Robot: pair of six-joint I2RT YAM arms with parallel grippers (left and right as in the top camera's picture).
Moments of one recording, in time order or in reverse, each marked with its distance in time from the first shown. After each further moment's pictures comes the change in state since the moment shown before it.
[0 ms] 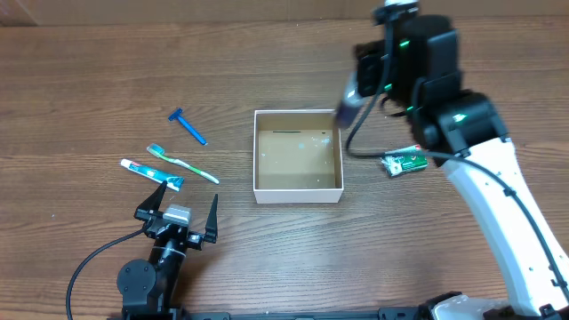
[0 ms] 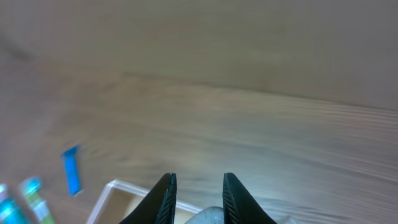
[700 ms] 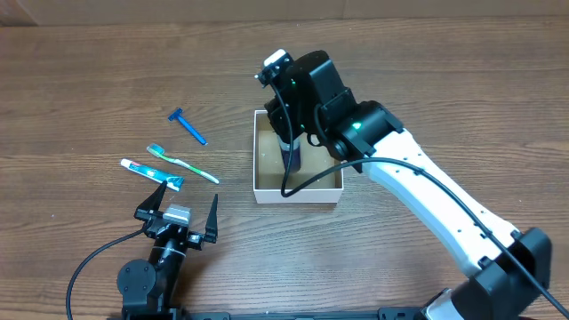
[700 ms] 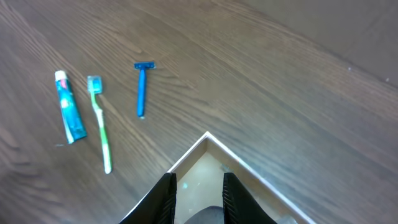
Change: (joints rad) left arm 0.000 0.000 0.000 0.000 0.000 0.000; right arm 0.246 0.210 -0.002 0.043 -0.059 -0.195
